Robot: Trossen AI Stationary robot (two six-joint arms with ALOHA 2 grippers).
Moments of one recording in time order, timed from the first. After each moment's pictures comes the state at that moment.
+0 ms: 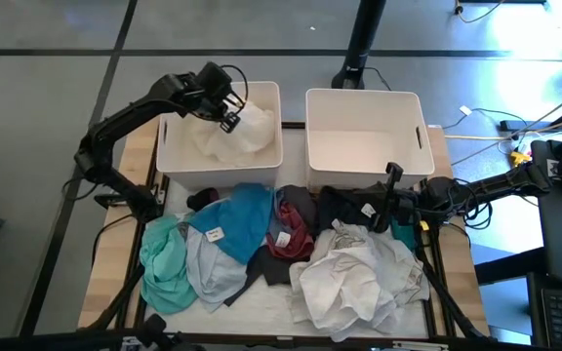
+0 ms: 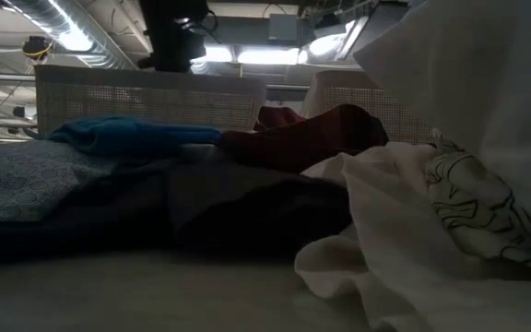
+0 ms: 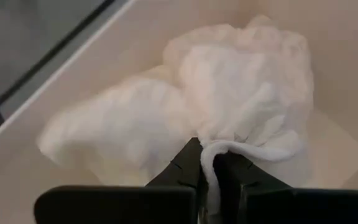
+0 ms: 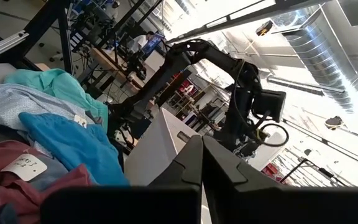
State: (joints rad) left arm 0.70 1.52 1.58 -1.10 -0.29 -0.08; right arm 0.23 0.59 0.30 0.51 0.24 -0.84
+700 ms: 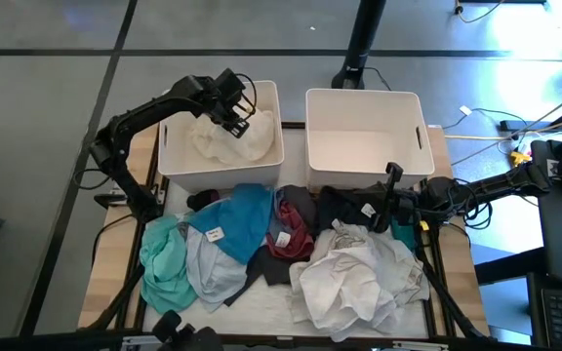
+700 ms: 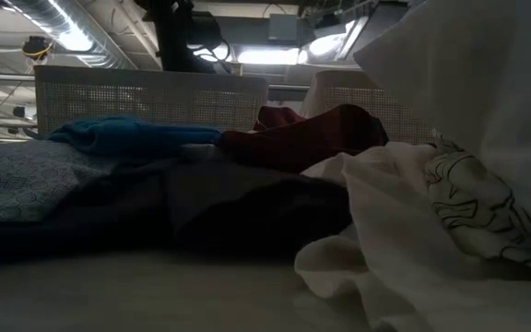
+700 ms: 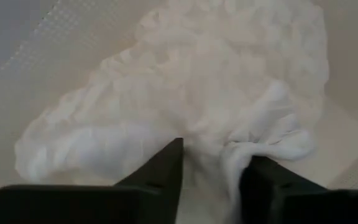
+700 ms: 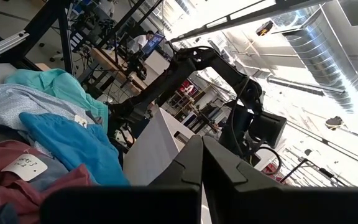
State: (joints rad) left arm 0.70 1.64 1.57 -1.12 -0.24 -0.15; right arm 0.23 0.59 0.30 0.51 0.24 -0.84
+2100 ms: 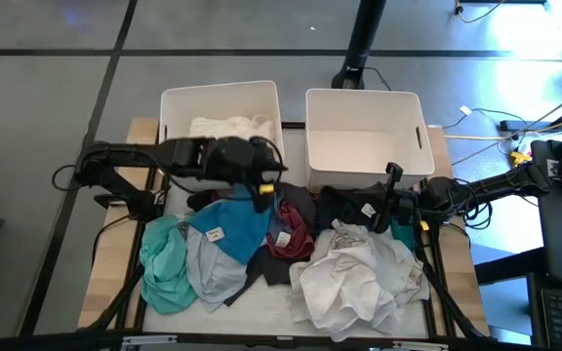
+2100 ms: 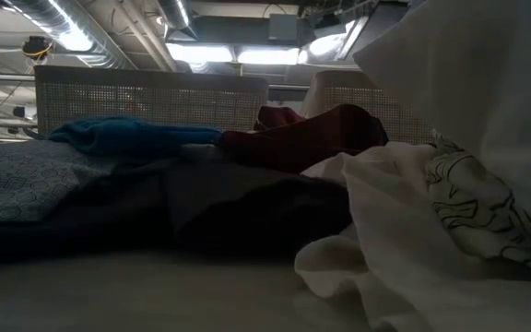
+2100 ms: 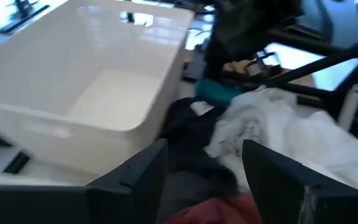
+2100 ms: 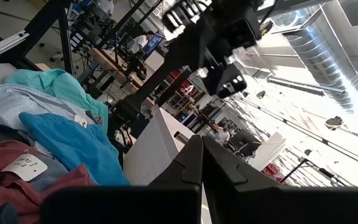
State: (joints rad) left arm -0.06 1.50 1.59 -0.59 -0.22 -0.19; right arm 0.23 0.59 0.30 0.51 0.23 -0.84
